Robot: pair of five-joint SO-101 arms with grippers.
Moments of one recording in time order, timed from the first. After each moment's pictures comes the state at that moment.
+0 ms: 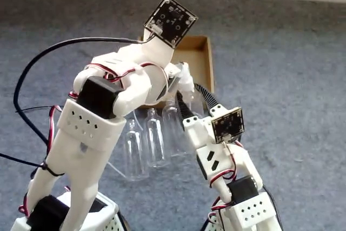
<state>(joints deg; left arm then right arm) 26.1 -23.0 -2.1 75.2 -5.6 -25.6 -87.6 86.5 10.5 5.8</state>
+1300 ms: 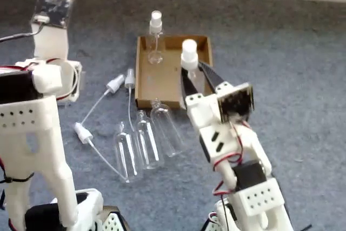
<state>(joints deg) -14.6 -25.8 -1.5 92.8 -8.7 -23.7 -68.3 62.9 13.9 7.7</state>
